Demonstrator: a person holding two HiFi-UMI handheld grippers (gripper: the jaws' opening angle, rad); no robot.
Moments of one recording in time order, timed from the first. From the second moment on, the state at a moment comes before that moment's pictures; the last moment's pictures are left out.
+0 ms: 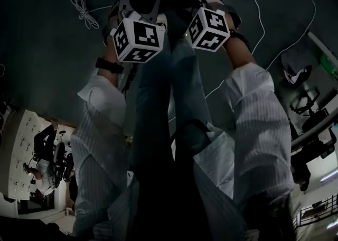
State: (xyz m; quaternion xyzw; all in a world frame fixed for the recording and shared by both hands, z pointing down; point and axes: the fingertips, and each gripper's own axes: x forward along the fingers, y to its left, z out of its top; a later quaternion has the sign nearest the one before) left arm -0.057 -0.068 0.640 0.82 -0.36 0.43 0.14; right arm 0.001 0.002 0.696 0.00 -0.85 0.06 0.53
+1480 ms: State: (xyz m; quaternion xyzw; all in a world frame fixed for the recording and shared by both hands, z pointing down) left arm -0.071 -0.042 0.407 0.77 -0.51 0.23 0.31; right arm 0.041 0.063 0.468 0.13 -0.87 0.29 0.37
